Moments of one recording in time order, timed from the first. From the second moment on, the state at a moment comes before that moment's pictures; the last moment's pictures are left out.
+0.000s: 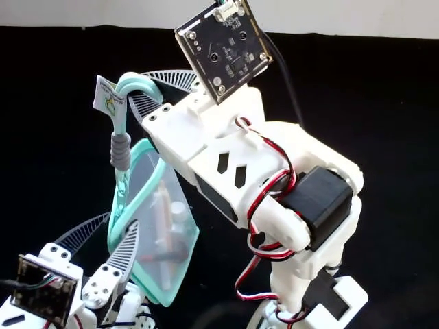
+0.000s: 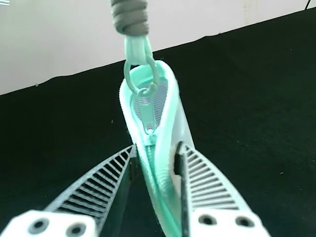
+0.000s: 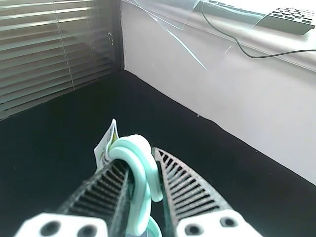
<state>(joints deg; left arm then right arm) 11.8 -92.6 29.1 100.0 -2.2 -49.8 -4.6 -63.6 88.3 1.3</state>
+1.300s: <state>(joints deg) 10.6 -97.2 33.6 100.0 -7.3 -2.1 0.6 -59.6 88.1 3.3</state>
